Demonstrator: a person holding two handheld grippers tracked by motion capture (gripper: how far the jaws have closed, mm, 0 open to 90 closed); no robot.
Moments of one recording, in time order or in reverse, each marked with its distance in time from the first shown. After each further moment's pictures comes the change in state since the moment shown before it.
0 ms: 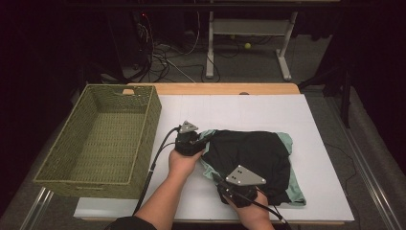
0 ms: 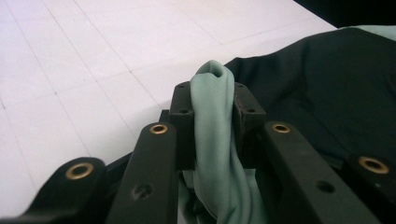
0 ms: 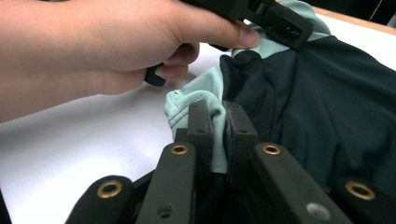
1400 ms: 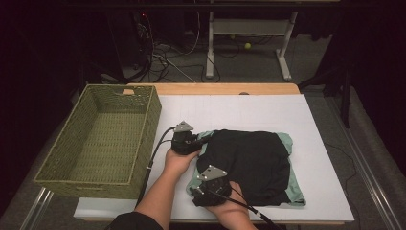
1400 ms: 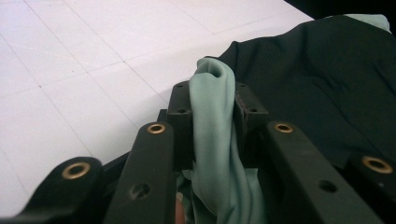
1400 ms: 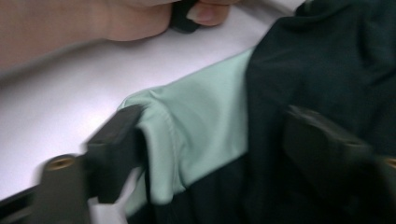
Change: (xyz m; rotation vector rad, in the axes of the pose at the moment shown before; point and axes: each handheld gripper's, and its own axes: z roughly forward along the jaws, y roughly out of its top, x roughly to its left) left arm 0.031 -0.013 0.010 0.010 -0.142 0.010; right arm 0.036 0.005 0.060 0.302 -0.021 0.005
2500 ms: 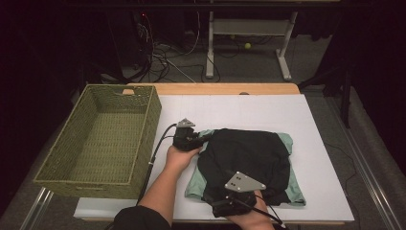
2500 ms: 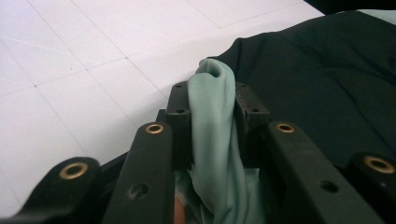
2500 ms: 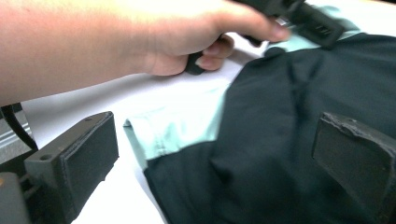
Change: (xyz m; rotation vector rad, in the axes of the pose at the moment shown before) left arm 0.006 0.006 0.008 0.038 -0.005 -0.020; right arm -0.024 -0.031 -0.056 -0.281 0.089 0.006
